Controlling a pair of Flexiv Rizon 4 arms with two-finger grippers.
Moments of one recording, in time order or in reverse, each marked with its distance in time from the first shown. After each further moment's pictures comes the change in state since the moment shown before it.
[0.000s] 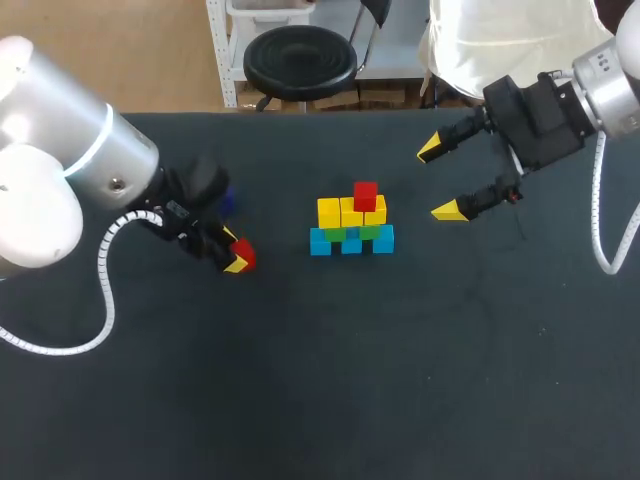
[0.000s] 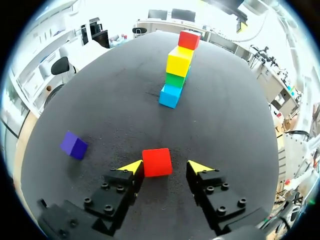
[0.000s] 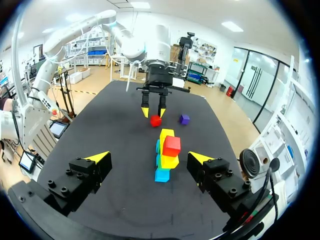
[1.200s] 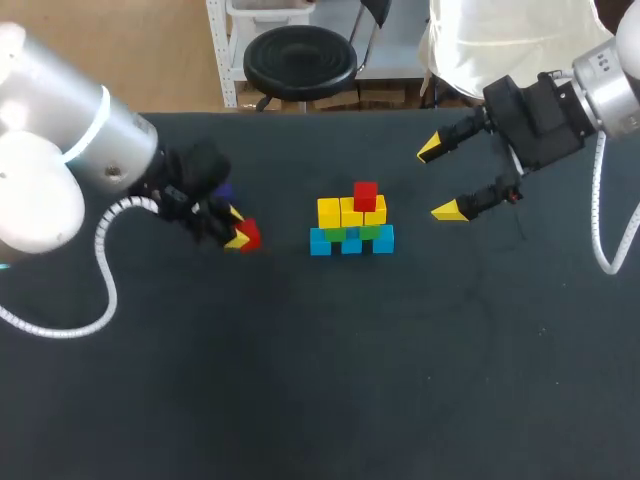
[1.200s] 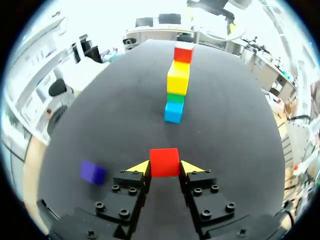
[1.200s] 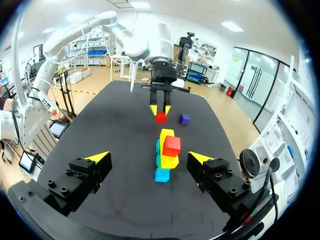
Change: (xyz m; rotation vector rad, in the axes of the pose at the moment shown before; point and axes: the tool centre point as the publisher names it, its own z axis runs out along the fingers) left arm -0.030 0.022 -0.019 -0.035 -0.061 0.177; right arm 0.000 0.000 0.000 0.000 0.000 0.000
